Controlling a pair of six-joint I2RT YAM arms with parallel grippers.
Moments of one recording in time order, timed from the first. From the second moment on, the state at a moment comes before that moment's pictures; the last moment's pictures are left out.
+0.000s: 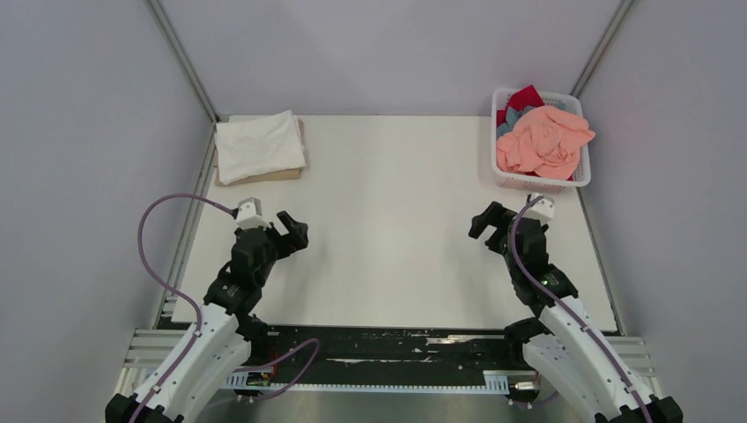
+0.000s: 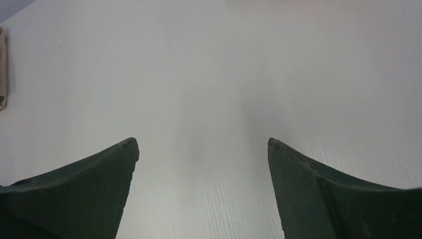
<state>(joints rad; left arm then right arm) -0.35 0.58 0.34 -0.14 -0.25 -0.59 0.33 0.65 0.46 -0.26 0.33 0.58</state>
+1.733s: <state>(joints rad) -0.35 0.62 0.41 -0.15 -0.23 -0.59 -0.20 1.87 1.81 -0.35 0.21 0.24</state>
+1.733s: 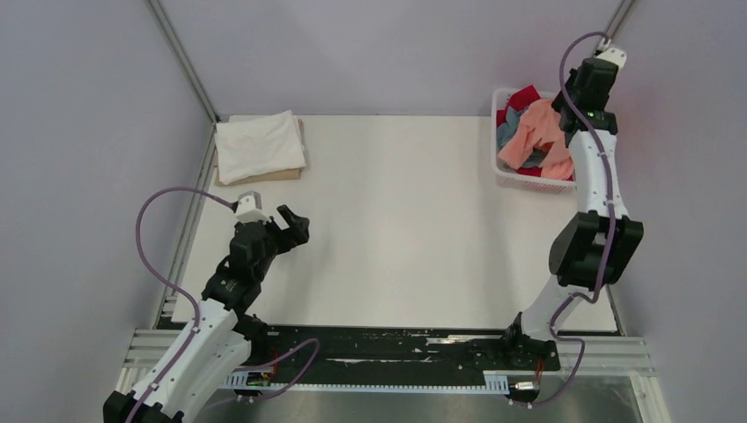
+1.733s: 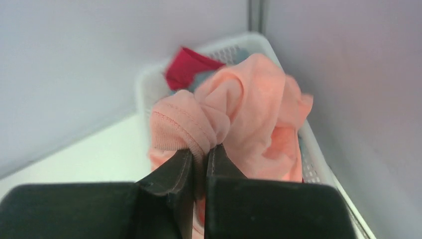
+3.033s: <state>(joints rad) -0.35 0.36 0.42 -0.51 -0.29 -0.72 0.59 1.30 1.50 -0.31 -0.03 0.23</state>
